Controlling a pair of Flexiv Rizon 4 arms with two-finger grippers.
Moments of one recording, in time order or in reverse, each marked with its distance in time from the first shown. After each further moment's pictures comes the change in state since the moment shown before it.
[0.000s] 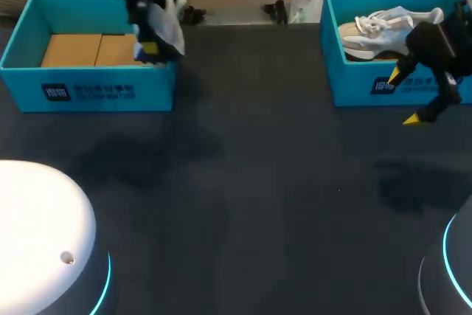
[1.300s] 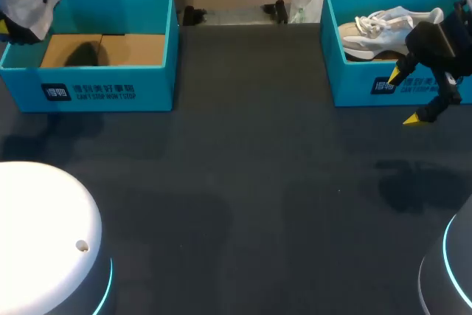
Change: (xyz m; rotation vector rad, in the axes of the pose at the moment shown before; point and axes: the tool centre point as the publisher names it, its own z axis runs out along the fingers) left arm -0.060 0.278 -0.005 -0.078 0.040 0.231; right arm 0.000 0.000 0.000 0.000 0.000 0.000
